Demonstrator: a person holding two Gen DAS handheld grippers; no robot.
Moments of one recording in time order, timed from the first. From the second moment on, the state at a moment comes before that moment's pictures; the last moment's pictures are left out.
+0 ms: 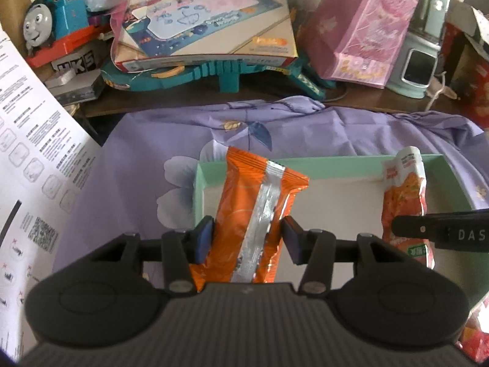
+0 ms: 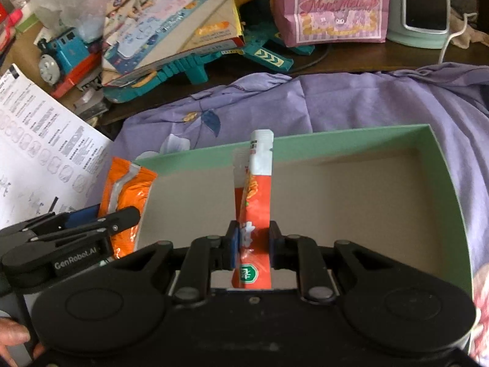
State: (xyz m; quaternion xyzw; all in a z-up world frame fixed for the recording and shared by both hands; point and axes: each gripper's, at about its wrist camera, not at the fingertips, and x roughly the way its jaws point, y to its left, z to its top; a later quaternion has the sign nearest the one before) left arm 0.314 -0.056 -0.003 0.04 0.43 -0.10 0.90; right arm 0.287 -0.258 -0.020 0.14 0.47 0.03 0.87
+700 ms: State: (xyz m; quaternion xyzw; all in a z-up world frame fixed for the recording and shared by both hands) left arm 0.281 -0.048 0.005 0.05 0.42 -0.06 0.91; right arm 0.253 -0.267 -0.012 0.18 0.42 0.03 0.89
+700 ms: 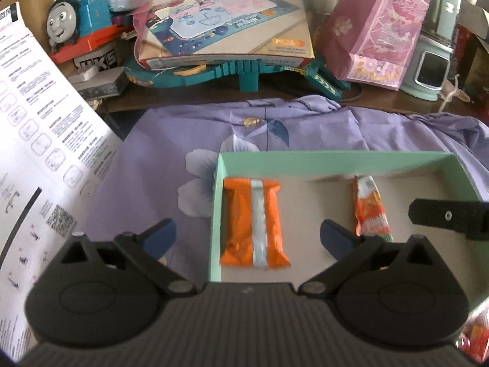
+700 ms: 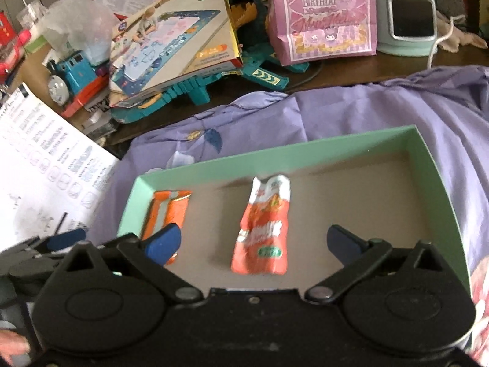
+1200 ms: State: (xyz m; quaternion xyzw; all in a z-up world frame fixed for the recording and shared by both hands) left arm 0.159 -0.031 0.006 0.05 0.44 -0.08 0.89; right arm 0.129 -0.244 0.013 0.13 0.44 0.04 0.89
